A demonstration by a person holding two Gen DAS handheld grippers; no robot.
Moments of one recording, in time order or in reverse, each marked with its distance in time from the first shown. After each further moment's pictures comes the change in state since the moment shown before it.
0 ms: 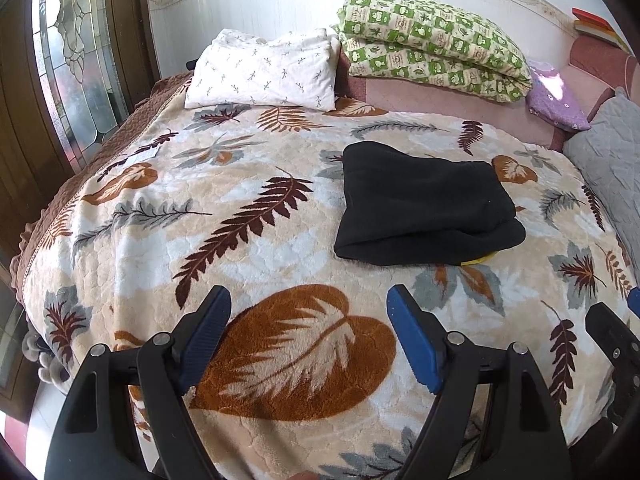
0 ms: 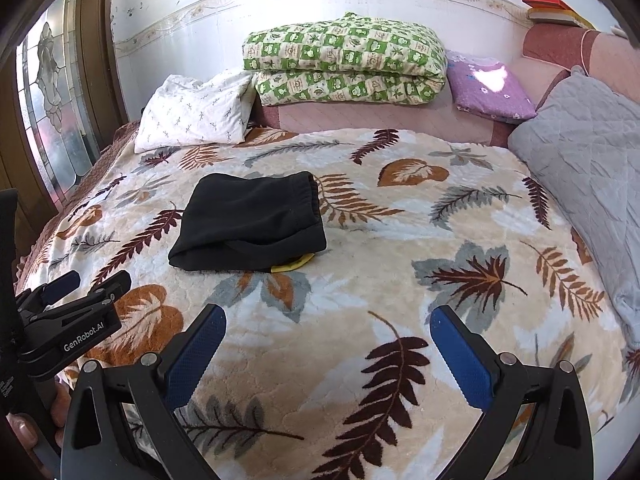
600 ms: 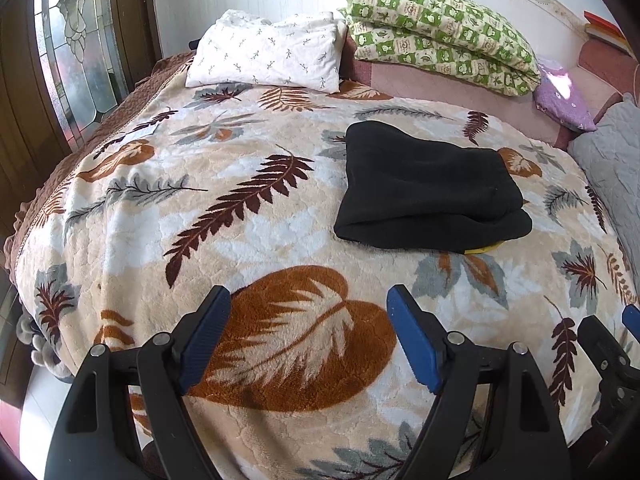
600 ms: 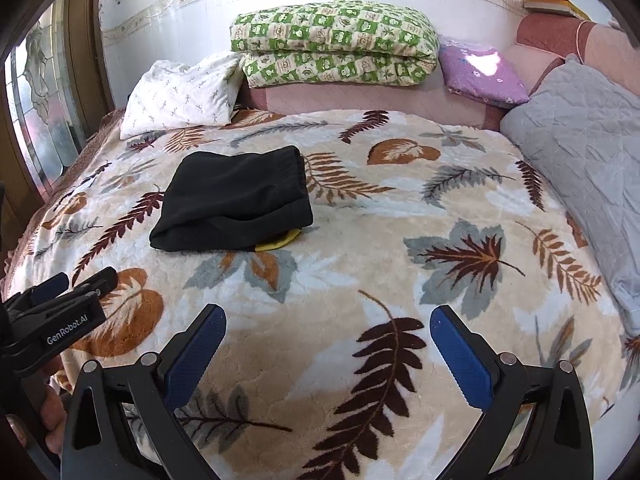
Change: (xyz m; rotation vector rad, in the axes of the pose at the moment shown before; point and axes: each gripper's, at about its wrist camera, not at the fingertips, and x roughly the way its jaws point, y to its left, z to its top) left arm 0.013 0.001 -0.004 -0.024 0.053 -0.008; right arm 0.013 -0.001 -0.011 0.007 0.045 -0.047
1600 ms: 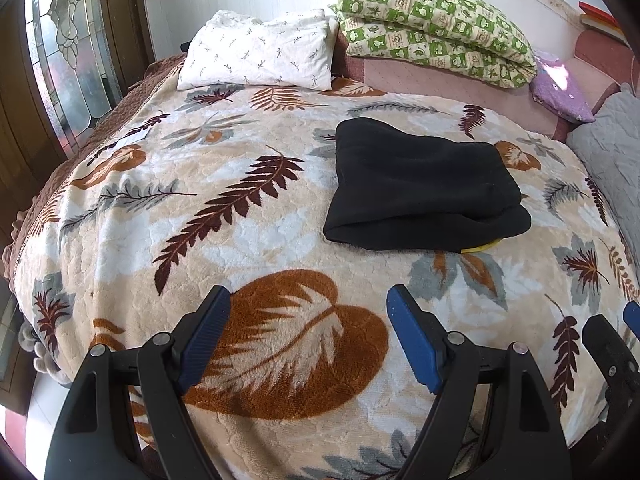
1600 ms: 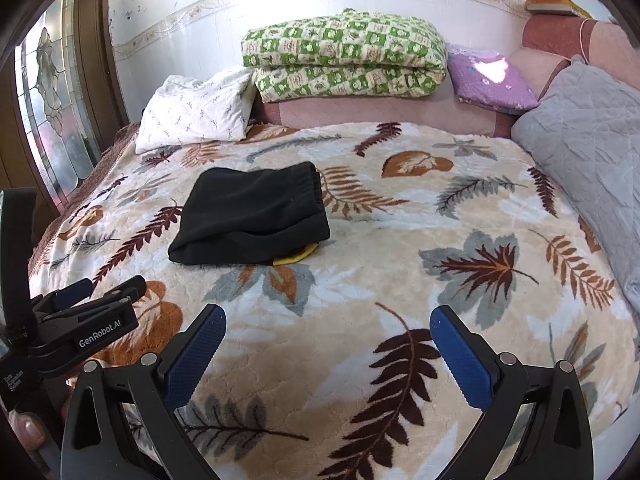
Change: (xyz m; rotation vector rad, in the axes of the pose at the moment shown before) left arm 0.008 -0.009 0.004 0.031 0.004 0.000; right arm -0.003 -0.003 0.000 0.029 -0.037 0.062
